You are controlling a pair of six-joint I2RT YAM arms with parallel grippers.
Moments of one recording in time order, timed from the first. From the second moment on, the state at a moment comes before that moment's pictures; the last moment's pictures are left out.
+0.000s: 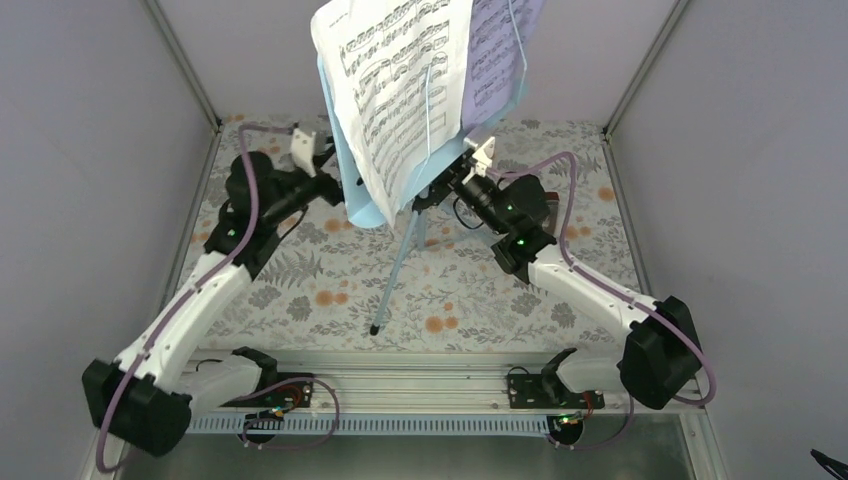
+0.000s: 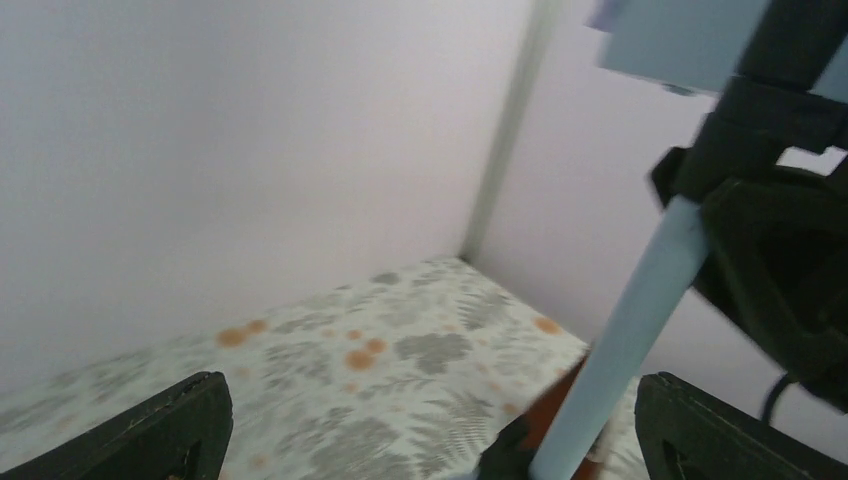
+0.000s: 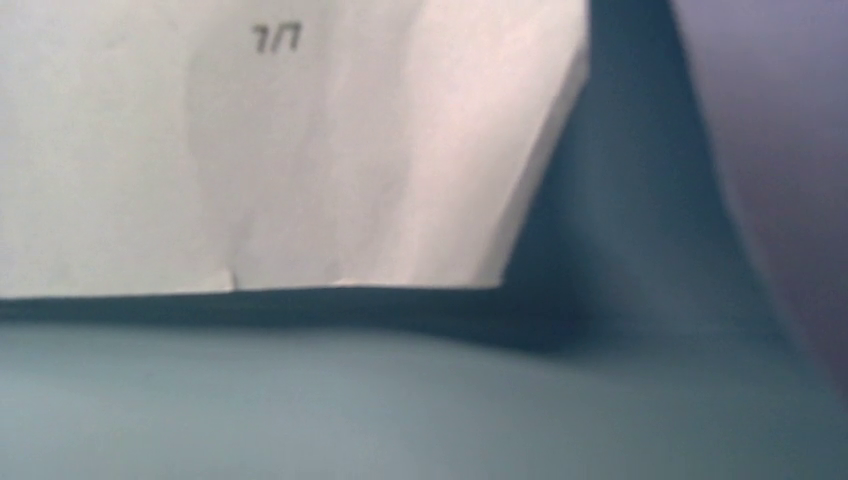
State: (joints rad) left arm -0.40 1.13 1.02 0.09 0.46 -0.22; right arm 0.66 1.30 0.92 0.78 -0.23 0.10
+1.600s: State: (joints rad) left arm -0.24 0.70 0.85 -0.20 -0.23 -0.01; right arm 0.62 1.34 0.77 0.54 -0.09 0.04
